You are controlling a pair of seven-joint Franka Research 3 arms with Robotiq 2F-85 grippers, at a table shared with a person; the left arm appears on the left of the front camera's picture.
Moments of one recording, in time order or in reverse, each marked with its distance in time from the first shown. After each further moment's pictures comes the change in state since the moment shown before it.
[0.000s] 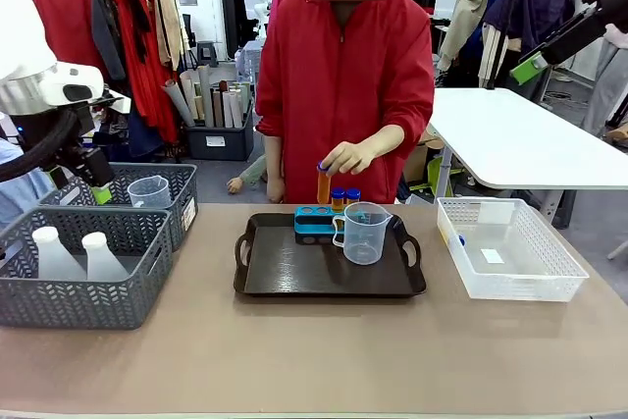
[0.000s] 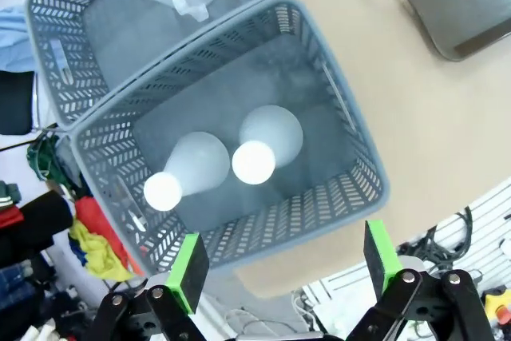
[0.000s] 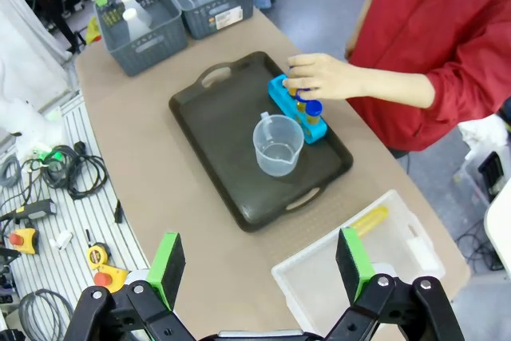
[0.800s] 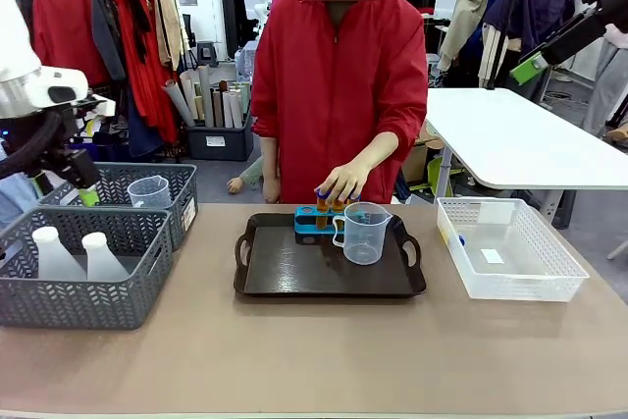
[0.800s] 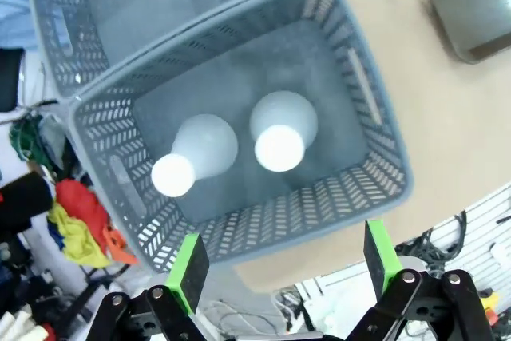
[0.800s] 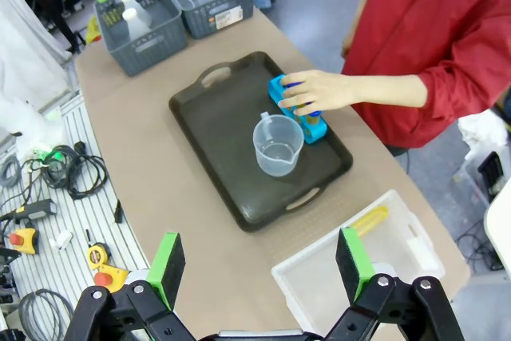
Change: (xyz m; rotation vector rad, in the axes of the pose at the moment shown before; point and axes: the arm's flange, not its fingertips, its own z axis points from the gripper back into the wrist) left arm -0.012 0.041 -0.013 -0.044 0.027 0.092; right arm 0.000 0.000 0.000 0.000 0.000 0.000
